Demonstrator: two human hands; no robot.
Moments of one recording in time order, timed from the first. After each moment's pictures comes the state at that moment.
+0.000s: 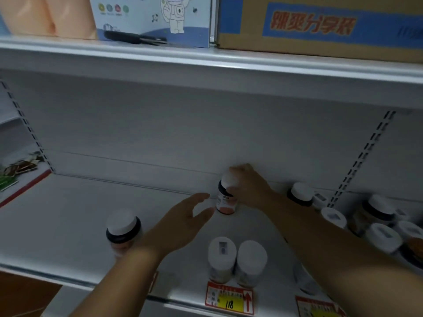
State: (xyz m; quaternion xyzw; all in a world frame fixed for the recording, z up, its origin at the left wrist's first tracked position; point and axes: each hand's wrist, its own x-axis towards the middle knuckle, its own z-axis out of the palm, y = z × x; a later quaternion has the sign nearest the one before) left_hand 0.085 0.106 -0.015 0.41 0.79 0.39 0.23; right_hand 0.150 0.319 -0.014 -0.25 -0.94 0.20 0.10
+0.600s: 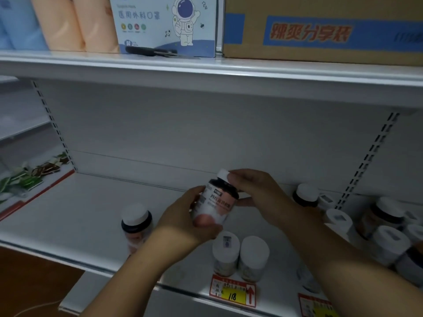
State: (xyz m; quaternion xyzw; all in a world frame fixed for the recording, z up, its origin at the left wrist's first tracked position) left_hand 0.121 0.071 0.007 0.37 0.75 0.52 0.18; right_hand 0.204 0.250 0.039 -0.15 -0.70 0.68 0.18
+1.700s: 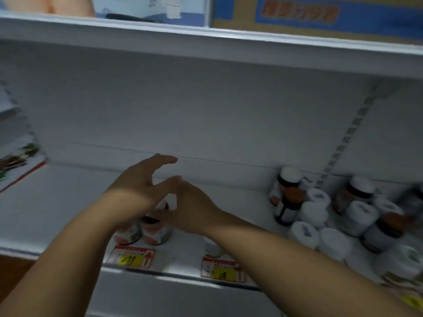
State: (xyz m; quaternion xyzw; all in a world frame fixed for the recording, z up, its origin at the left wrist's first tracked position) left_hand 0.078 0.051 0.051 0.46 0.81 0.36 0.05; right_hand 0.155 0.163 -0.003 -0.13 -0.93 0.33 0.08
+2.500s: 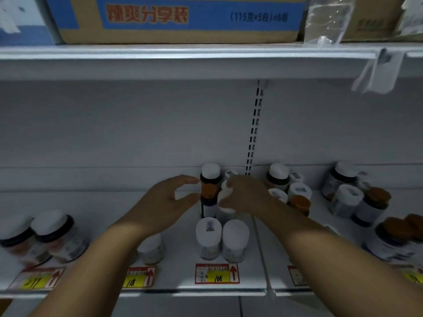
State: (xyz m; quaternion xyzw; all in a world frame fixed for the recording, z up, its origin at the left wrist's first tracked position) left_hand 0.244 0.202 0.039 0.52 0.74 0.39 0.19; right_hand 0.362 0.376 0.005 -0.35 -0.92 0.20 0.04
